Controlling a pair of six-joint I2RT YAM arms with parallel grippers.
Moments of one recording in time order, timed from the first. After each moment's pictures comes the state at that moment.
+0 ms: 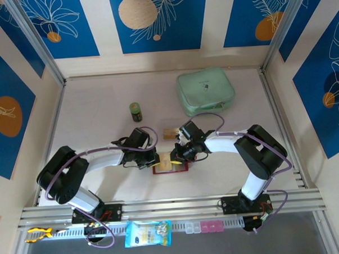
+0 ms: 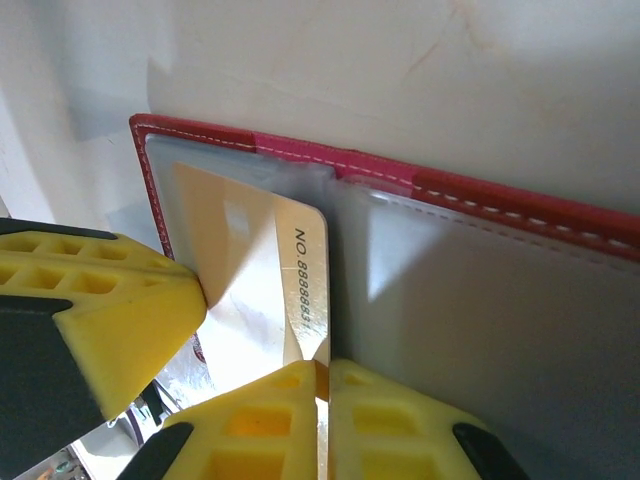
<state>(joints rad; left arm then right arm) -0.69 1.53 0.67 -0.21 0.42 -0.91 0.69 1.68 0.77 -0.18 -0.59 0.85</state>
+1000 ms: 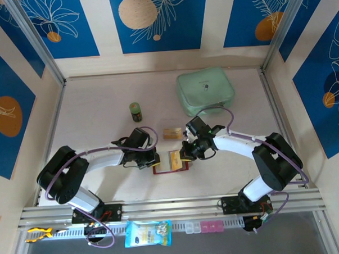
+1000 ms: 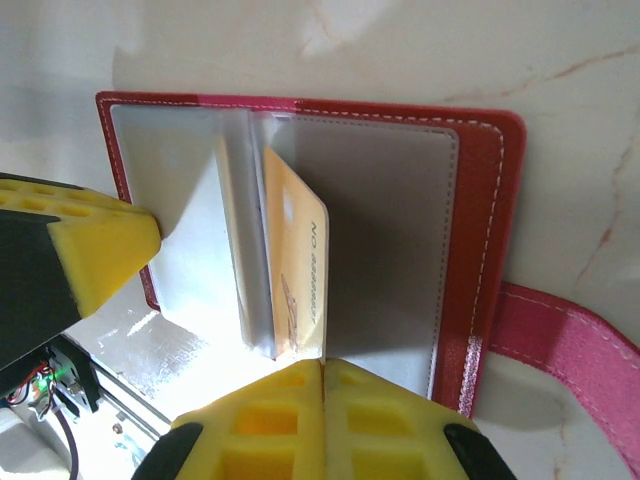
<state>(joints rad) -0.69 1.53 0.67 -0.20 0.42 -0.91 0.64 1.52 0.82 -0.50 -0.46 0.69</state>
